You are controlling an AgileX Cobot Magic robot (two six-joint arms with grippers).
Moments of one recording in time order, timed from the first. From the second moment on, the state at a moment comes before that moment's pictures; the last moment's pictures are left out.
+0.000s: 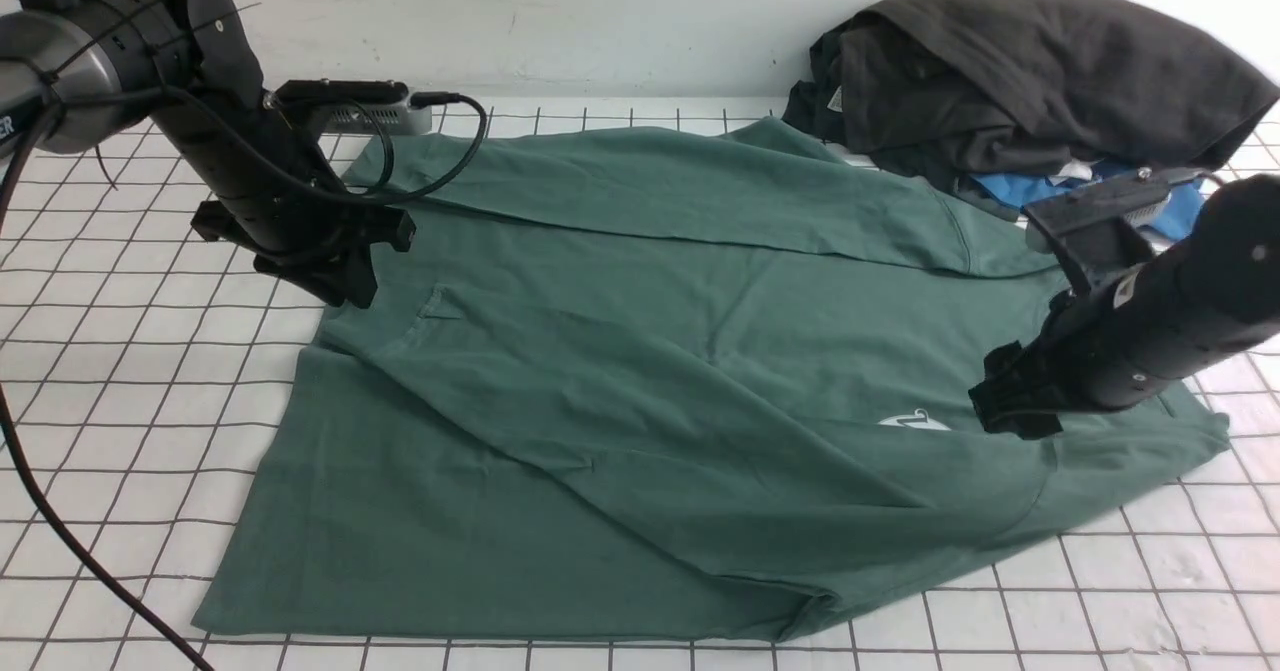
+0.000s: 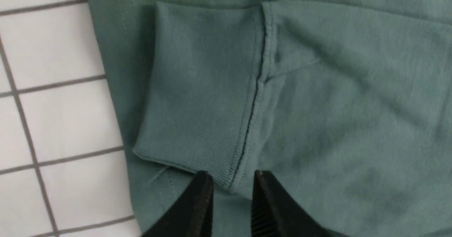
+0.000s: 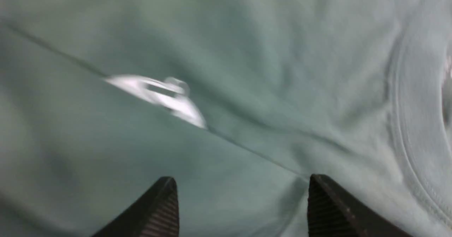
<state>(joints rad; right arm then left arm) 0.19 1.75 -1.06 0.02 0.63 -0.19 -0.04 2.12 -1.76 -0.24 1.05 0.20</state>
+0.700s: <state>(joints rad) 0.19 1.69 -1.08 -0.33 0.65 0.15 -0.04 2.14 -1.76 -0.24 1.05 0.21</state>
